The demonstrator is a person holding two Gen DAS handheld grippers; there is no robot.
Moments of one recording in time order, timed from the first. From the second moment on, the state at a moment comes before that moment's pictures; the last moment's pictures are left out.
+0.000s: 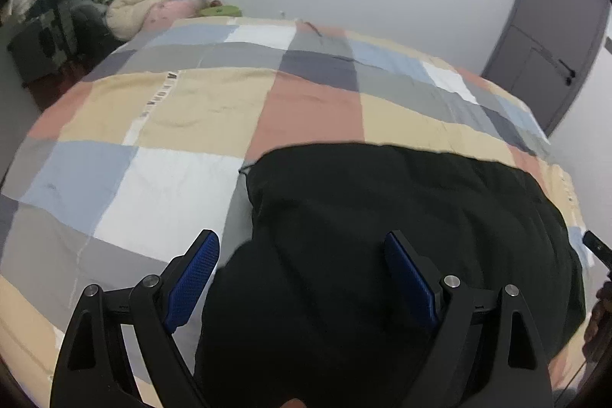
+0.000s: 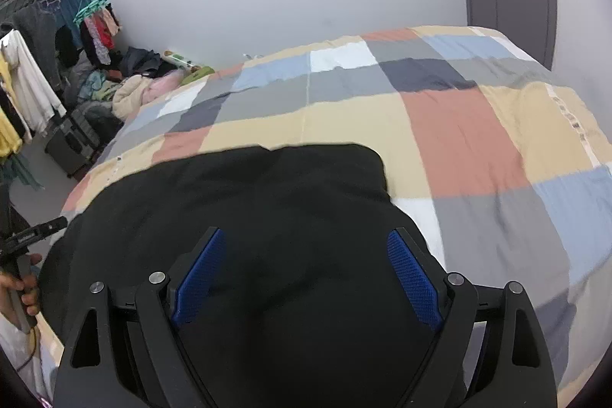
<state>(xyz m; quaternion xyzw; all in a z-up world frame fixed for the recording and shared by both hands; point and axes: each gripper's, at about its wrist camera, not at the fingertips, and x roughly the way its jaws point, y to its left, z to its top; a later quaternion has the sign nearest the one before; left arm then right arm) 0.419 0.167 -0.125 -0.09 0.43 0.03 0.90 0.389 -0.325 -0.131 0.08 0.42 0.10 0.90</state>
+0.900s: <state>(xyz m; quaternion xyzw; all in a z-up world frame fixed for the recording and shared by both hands) 0.395 0.140 -0.131 -0.03 0.43 0.06 0.90 0.369 -0.313 -0.143 0.06 0.42 0.09 0.90</state>
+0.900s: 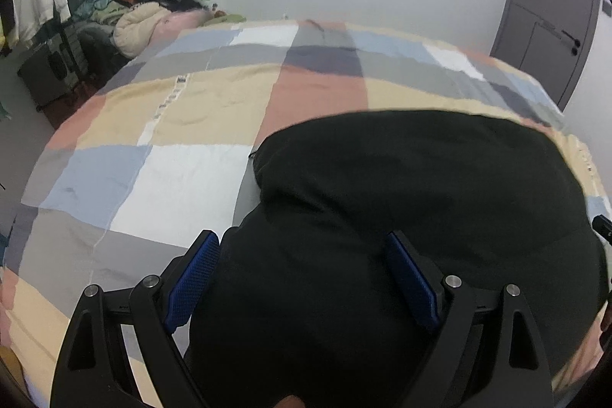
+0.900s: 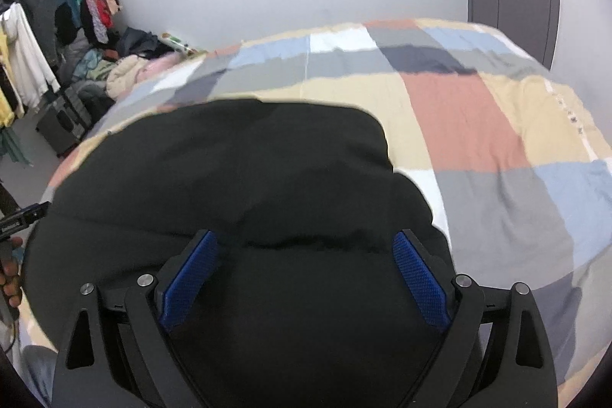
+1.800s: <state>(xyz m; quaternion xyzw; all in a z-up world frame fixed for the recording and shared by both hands) 0.224 0.020 0.126 -0.02 0.30 0.01 0.95 0.225 -0.273 0.110 0.03 0.24 0.16 0.96</state>
